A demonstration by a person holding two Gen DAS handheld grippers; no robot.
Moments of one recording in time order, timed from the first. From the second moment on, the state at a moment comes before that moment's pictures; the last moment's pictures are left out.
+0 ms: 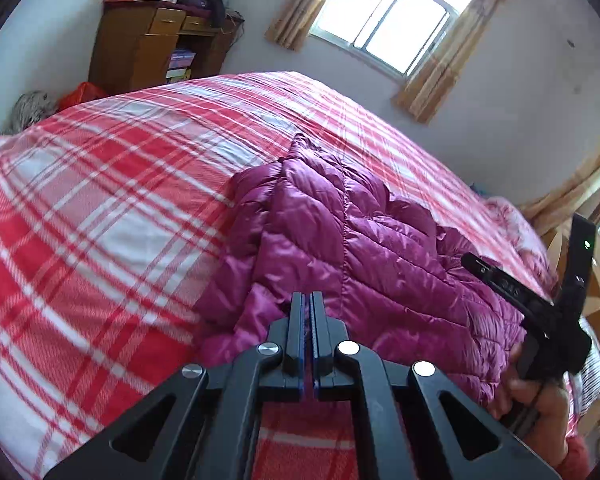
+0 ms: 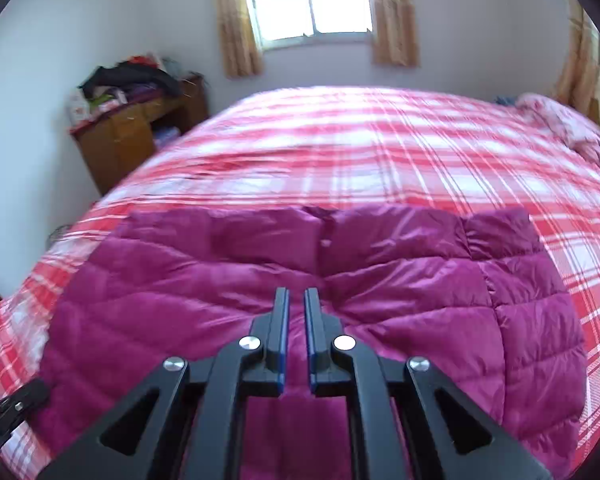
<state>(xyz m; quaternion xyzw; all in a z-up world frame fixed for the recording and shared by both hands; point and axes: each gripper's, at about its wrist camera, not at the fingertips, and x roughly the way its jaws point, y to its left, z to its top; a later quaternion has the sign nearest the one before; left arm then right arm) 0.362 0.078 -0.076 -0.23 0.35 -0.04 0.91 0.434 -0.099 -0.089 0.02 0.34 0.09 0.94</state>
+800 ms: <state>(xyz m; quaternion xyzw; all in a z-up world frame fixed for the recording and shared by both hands) 0.383 0.081 -0.113 -0.38 0.33 0.03 0.86 0.439 -0.083 -0.141 0.03 0.39 0.10 0.91</state>
